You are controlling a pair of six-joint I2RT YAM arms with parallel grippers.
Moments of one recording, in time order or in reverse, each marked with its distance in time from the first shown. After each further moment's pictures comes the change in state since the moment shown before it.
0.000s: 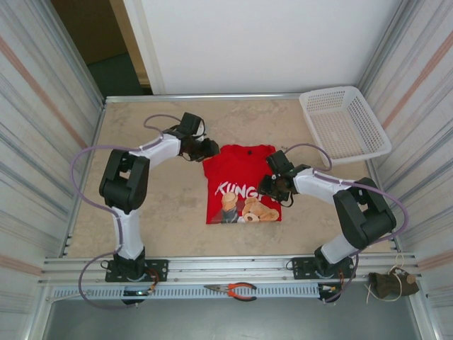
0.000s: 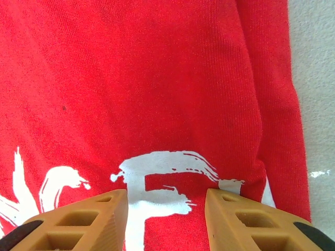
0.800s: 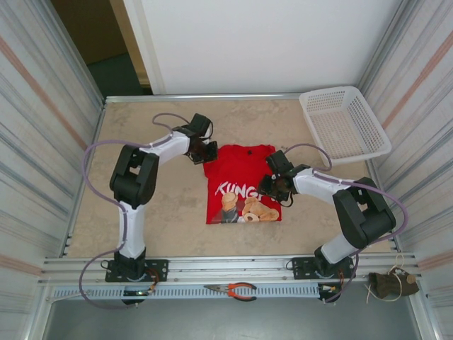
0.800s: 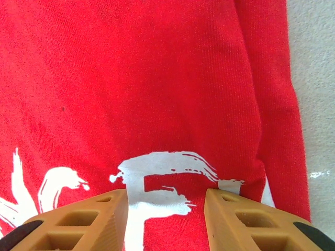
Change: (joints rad) left arm -0.043 0.085 0.082 -0.105 -0.077 0.033; right arm 0.002 0.002 0.000 0.001 0.004 0.002
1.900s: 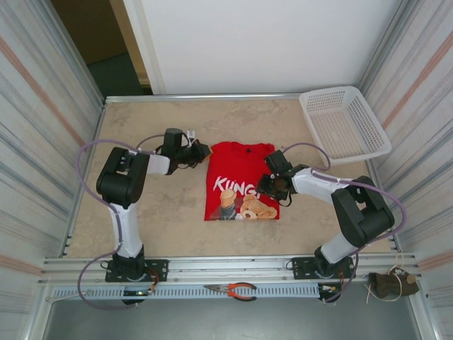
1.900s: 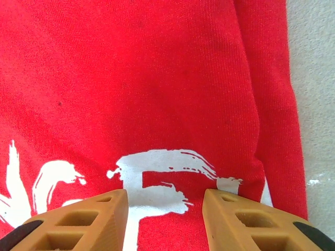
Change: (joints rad) left arm 0.171 -0.036 -0.474 0.938 0.403 -0.361; right arm 0.005 0.015 0.004 0.025 0.019 0.000
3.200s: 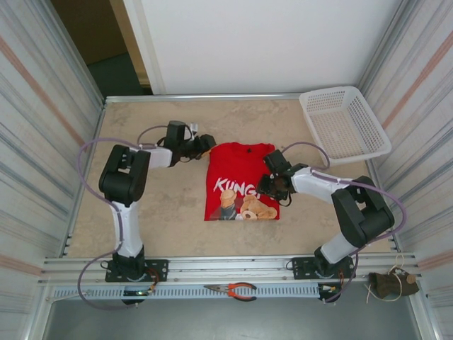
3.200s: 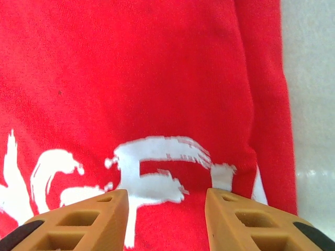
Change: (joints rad) left arm -0.015 -0.069 0.132 -0.188 -0.022 0.093; right arm 0.005 -0.058 0.024 -0.096 0.001 -0.012
